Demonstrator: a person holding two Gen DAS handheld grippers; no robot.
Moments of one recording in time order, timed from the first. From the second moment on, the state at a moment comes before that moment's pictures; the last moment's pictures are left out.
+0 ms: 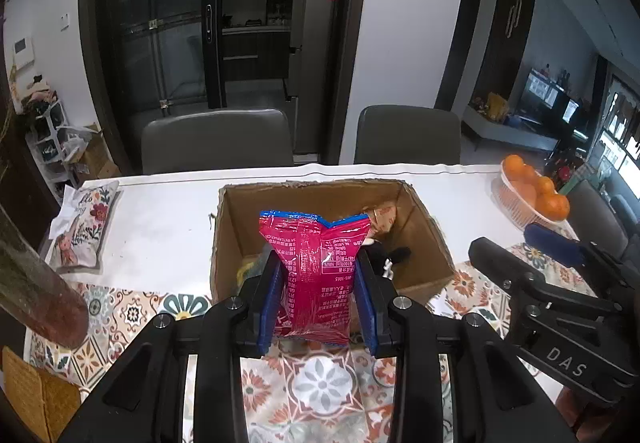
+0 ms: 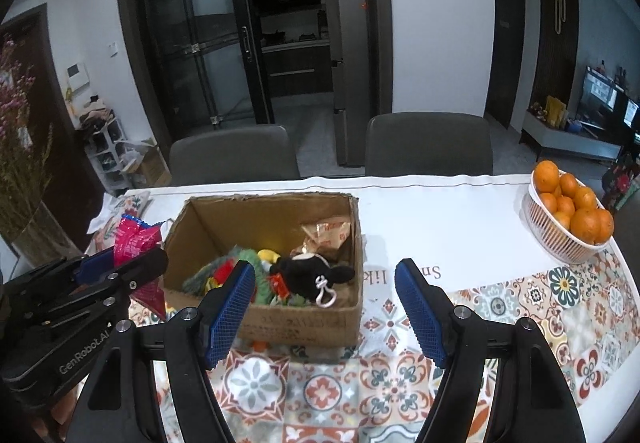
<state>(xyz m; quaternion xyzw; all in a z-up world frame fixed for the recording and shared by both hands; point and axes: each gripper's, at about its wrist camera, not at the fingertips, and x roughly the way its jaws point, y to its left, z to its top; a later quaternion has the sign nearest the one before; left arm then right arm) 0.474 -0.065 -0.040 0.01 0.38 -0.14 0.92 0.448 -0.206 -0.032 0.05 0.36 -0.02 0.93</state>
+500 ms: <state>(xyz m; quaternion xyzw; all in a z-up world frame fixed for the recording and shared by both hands) 0.528 -0.091 -0.059 0.02 0.41 -0.15 0.90 0.486 -0.221 -0.046 0.04 0.38 -0.04 0.92</state>
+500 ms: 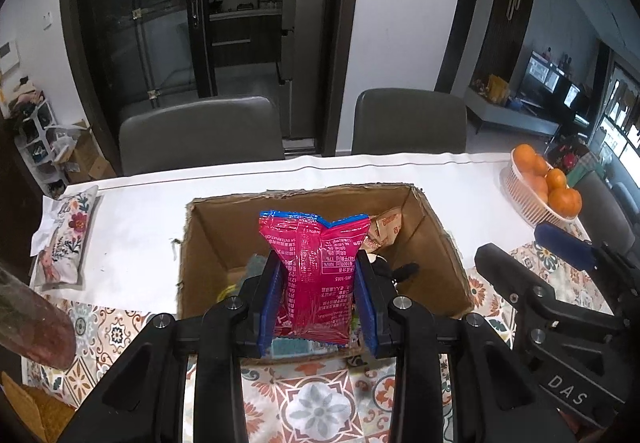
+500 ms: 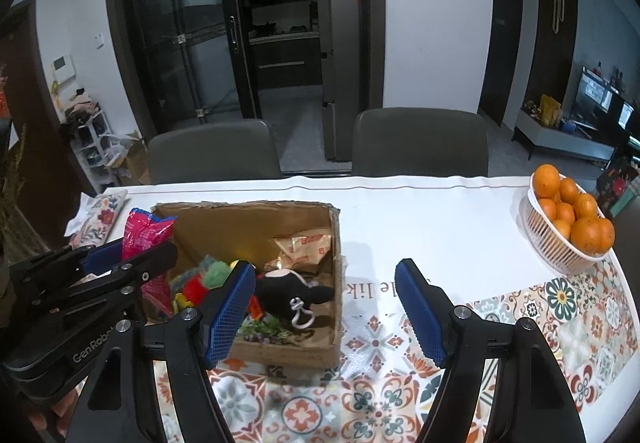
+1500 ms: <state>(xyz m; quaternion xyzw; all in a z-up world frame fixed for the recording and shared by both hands) 0.492 -0.066 -0.035 0.05 0.37 -0.08 0.92 0.458 -0.212 -0.028 0.03 0.36 -0.05 0.93</state>
